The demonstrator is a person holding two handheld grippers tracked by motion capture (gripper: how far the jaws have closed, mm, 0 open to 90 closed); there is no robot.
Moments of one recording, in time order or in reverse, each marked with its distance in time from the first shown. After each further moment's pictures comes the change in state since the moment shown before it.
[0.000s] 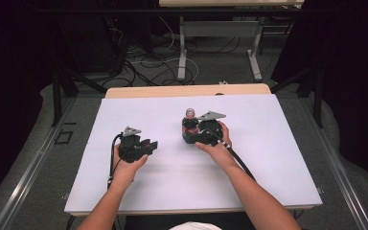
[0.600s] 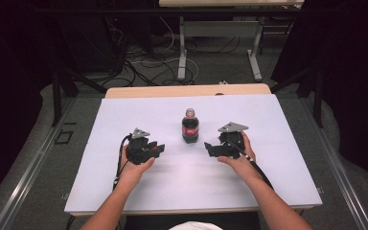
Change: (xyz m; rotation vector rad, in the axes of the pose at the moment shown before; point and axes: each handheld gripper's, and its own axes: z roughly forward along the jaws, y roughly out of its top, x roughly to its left) left arm -0.017 -0.004 0.015 0.029 -0.035 0.071; right arm -0.025 -0.038 -0.058 0.040 -0.057 -0.029
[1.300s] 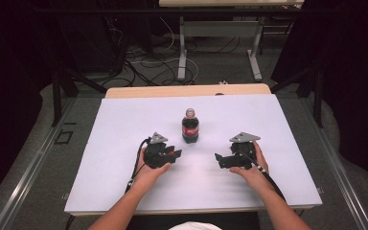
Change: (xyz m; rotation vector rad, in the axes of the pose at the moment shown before) left arm -0.036 -0.006 0.039 0.012 -0.112 0.068; right arm -0.015 -0.036 -0.021 0.042 -0.028 0.005
